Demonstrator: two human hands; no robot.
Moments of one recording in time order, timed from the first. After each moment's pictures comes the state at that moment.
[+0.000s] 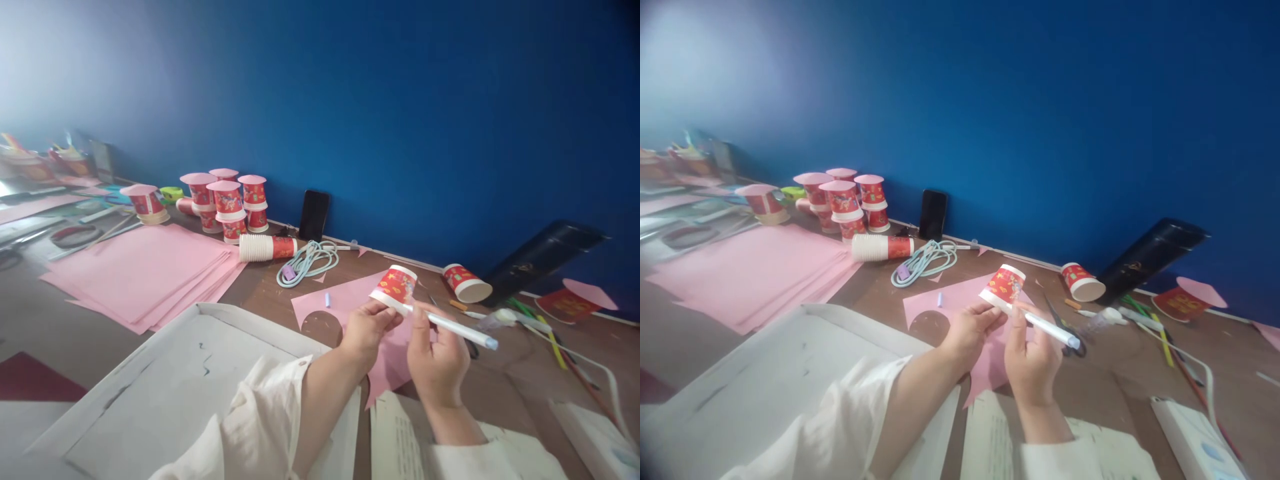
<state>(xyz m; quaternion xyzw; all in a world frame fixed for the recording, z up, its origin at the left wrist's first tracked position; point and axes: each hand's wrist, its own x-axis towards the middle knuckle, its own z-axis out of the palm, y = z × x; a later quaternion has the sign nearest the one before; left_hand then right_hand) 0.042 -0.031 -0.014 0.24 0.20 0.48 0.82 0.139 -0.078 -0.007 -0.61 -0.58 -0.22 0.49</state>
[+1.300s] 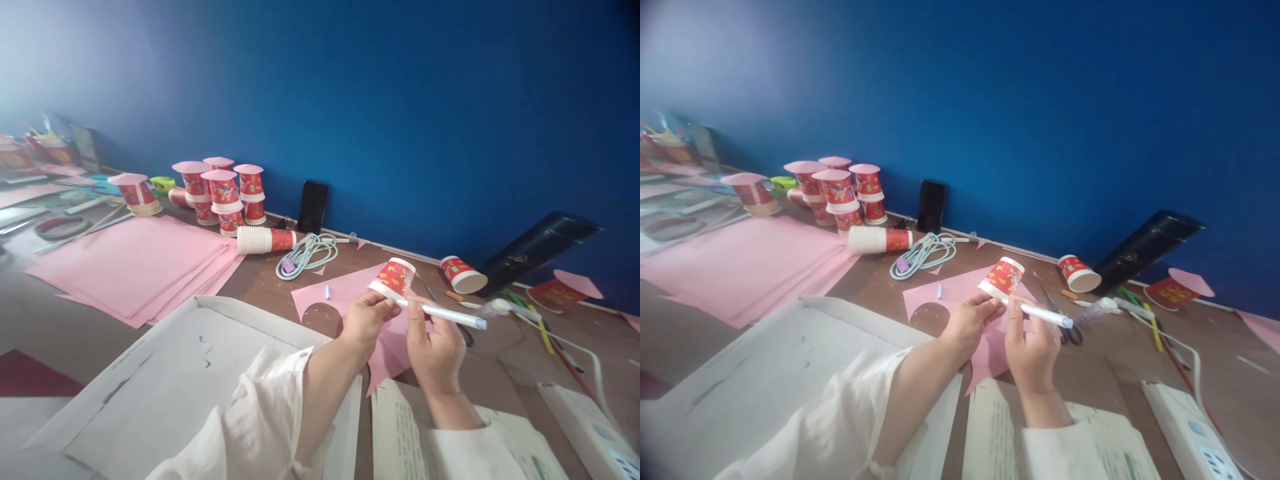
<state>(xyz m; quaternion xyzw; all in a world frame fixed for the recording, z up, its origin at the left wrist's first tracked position) 0.041 -0.029 -0.014 0.23 0.22 0.48 0.82 0.138 -0.080 -0.008 -0.63 -0.60 -0.21 0.46</state>
